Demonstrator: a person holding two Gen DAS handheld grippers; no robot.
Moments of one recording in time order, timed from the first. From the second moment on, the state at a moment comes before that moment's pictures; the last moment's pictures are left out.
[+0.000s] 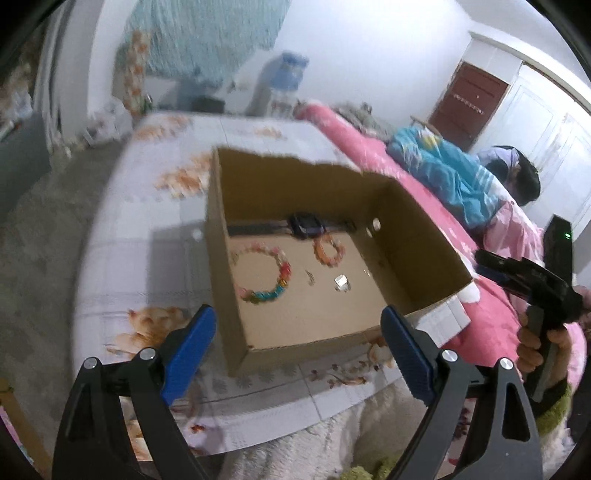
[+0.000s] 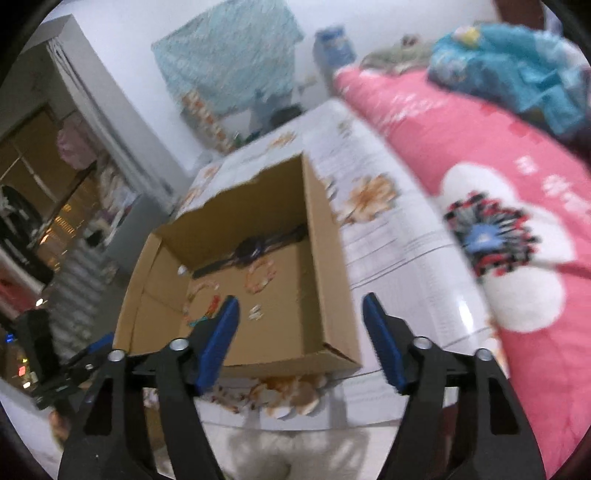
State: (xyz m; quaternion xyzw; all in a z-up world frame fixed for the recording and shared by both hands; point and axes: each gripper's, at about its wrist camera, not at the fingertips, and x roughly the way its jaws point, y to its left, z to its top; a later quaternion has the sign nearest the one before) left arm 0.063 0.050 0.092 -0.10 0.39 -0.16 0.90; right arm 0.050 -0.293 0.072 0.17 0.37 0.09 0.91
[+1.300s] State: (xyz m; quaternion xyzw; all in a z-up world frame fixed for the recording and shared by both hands) left arm 0.030 -0.009 0.064 -0.04 0.43 0.03 0.90; right arm 0.005 -0.204 0.035 0.01 0.40 0.03 0.91
